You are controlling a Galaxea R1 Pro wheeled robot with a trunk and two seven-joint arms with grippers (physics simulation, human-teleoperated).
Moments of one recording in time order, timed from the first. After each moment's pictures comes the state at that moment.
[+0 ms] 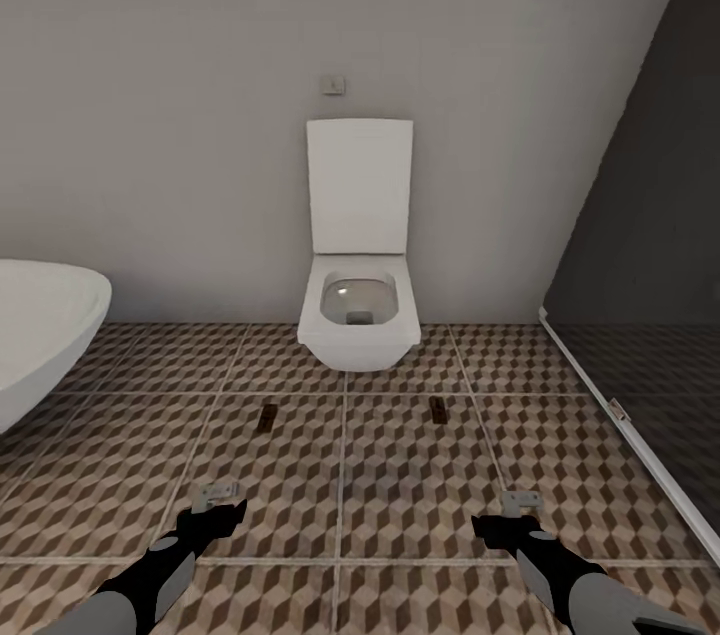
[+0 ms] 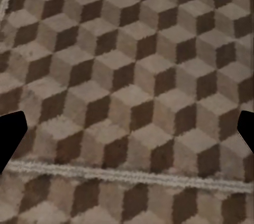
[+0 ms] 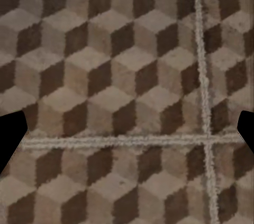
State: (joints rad) left arm -0.60 0.11 -0.09 -0.22 0.21 -0.13 -0.06; right arm -0.67 -0.07 -0.14 -0.10 0.14 -0.04 0.03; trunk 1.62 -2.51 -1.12
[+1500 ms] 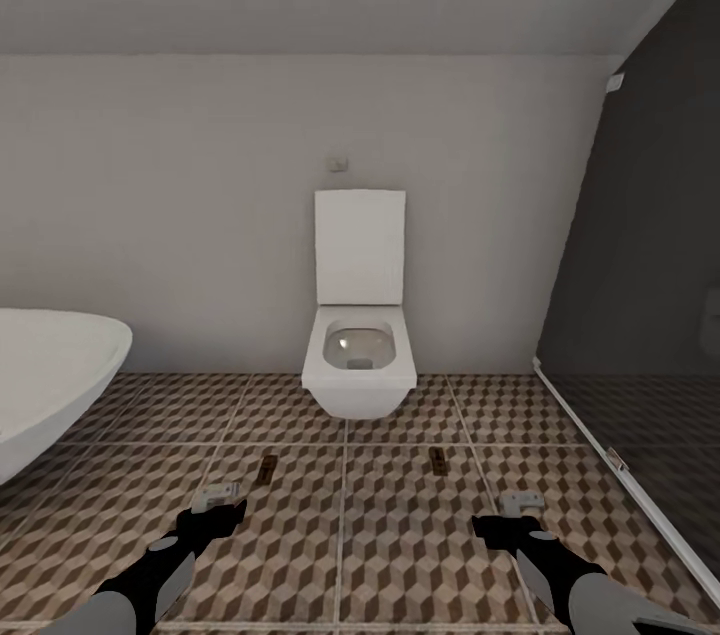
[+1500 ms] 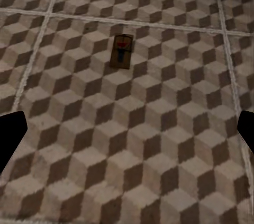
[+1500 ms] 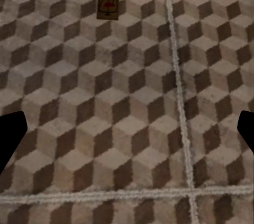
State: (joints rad) left arm -0.60 0.11 -0.09 -0.22 0.21 -0.13 -0.06; right arm -0.67 -0.07 -0.14 -0.10 0.14 -0.04 0.03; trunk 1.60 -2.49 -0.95
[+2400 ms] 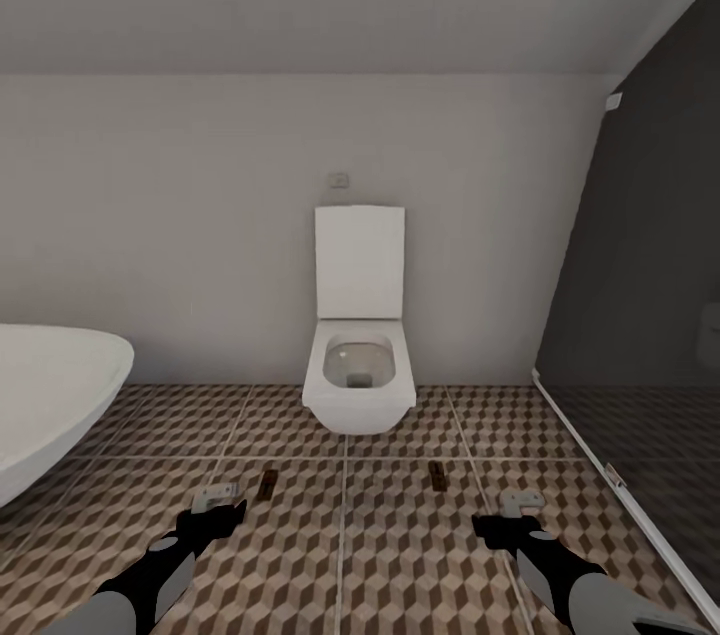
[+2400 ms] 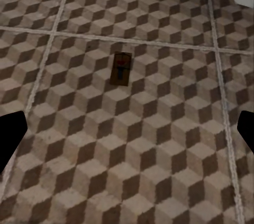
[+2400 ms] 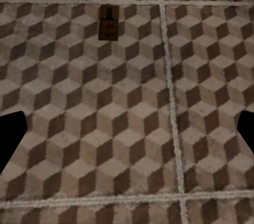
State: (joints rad) left arm -0.60 0.11 -0.09 -0.22 0.21 -0.13 -0.06; right arm -0.67 -0.07 -0.14 -0.10 0.14 -0.04 0.03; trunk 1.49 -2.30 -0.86
